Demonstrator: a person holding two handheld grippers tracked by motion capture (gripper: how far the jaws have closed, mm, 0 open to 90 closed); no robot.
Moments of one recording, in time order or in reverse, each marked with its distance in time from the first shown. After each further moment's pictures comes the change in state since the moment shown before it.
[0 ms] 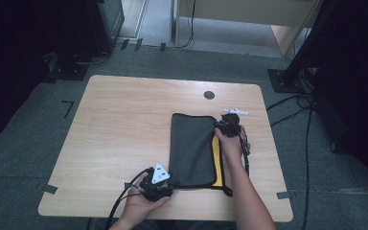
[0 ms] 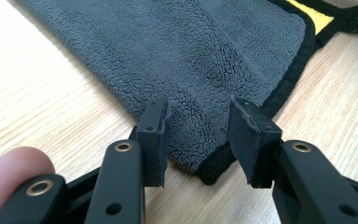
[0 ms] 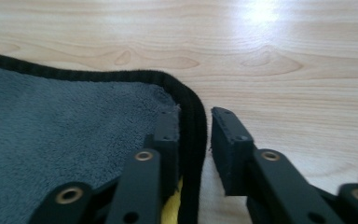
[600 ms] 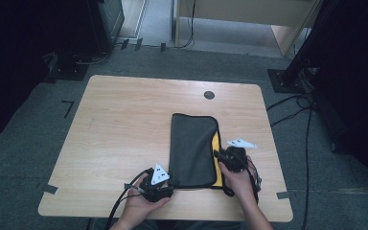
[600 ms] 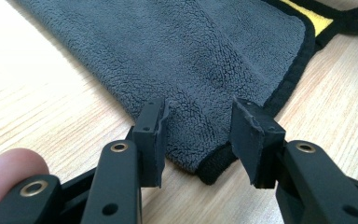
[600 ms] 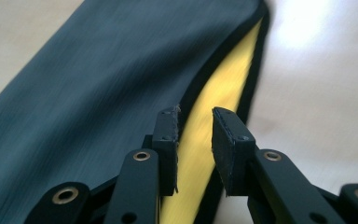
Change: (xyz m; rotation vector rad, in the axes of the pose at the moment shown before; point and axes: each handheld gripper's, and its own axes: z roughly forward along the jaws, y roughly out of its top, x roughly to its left) left arm 0.000 -0.003 0.001 -0.020 0.000 -0.005; right arm 0.022 -0.087 -0.098 0.025 0.165 -0.125
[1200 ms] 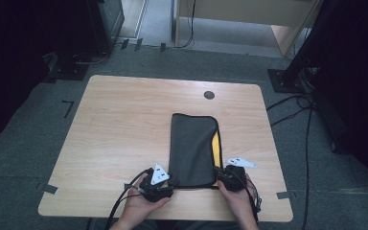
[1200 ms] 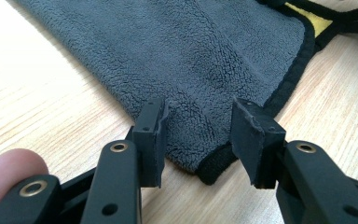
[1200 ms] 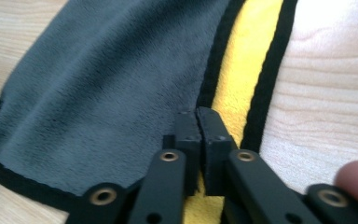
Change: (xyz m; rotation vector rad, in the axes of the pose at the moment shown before) left arm 0.000 0.000 0.000 -0.004 -0.002 -0.004; right arm 0.024 -0.040 -0.022 0.024 0.018 0.057
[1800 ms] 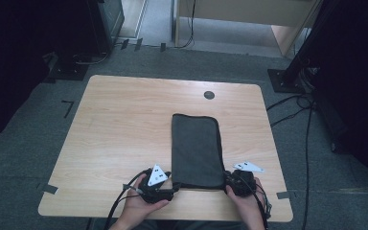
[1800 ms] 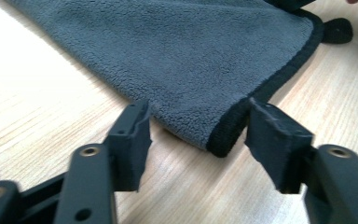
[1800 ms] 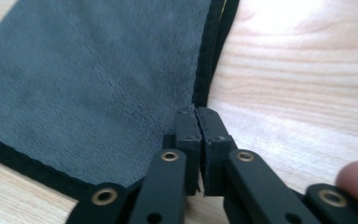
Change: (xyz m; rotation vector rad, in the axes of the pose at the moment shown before) left arm 0.000 -0.002 -0.006 -0.032 -0.043 0.012; right arm -0.013 -0.010 -0.021 0.044 -0.117 -0.036
